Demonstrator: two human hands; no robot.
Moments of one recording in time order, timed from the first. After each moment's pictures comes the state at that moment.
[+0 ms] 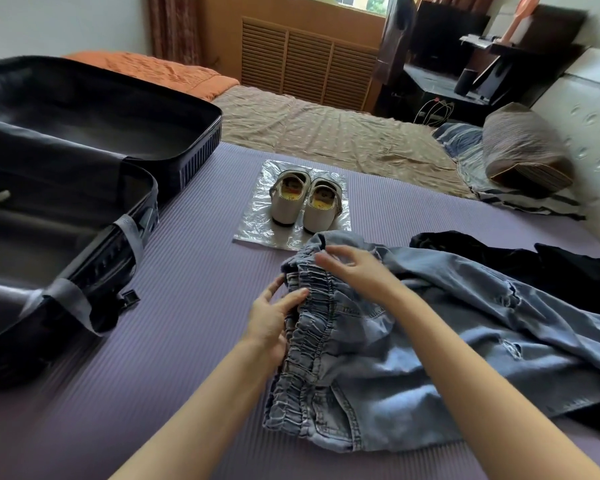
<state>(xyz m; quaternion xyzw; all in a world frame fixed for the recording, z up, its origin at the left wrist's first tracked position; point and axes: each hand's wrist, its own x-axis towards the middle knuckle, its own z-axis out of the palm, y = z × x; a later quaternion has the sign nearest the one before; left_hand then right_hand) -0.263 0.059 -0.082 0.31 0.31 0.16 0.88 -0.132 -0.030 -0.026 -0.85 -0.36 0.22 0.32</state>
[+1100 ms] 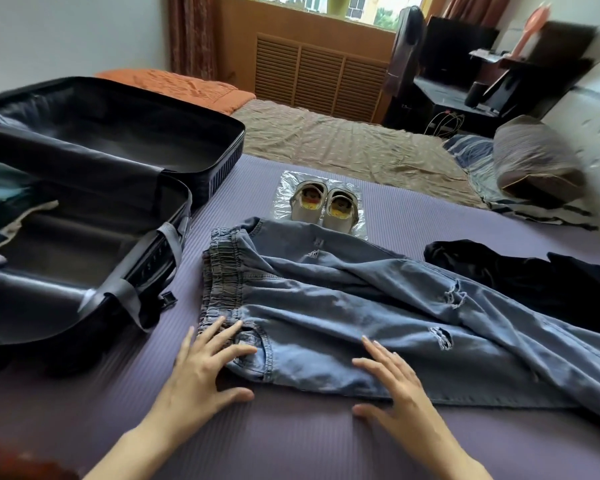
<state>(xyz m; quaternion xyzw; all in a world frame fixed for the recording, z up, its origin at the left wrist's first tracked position) -0.414 0.128 -0.136 0.94 0.15 0.15 0.27 -0.216 -0.143 -0.134 -0.82 -0.51 0.01 0.26</state>
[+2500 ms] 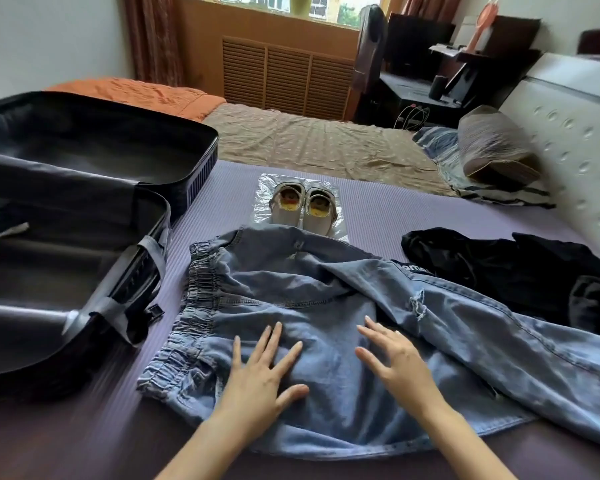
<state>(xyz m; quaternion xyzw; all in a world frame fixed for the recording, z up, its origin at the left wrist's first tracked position) -0.362 0.072 -0.135 0.99 0.11 -0.03 0.11 -0.211 -0.131 -0.103 -0.90 -0.36 0.05 0.26</state>
